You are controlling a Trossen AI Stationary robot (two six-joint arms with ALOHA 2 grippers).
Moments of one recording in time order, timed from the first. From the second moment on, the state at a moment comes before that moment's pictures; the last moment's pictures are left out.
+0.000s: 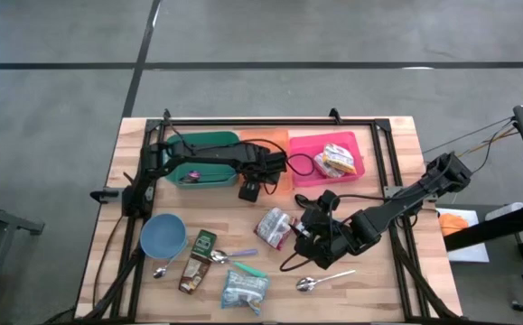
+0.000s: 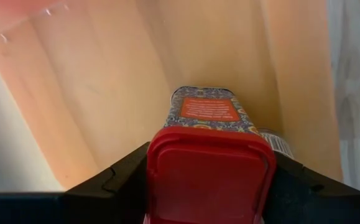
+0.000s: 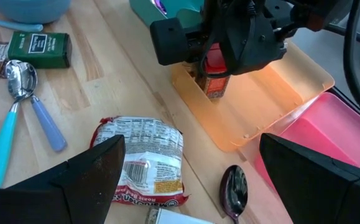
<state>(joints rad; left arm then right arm) 0.18 2.11 1.68 -1.02 -0.21 0.46 0.53 1.59 1.23 -0.74 0.85 0.81</state>
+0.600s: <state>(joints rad) 0.17 2.11 1.68 -1.02 -0.22 0.50 0.53 1.59 1.23 -0.74 0.83 0.81</state>
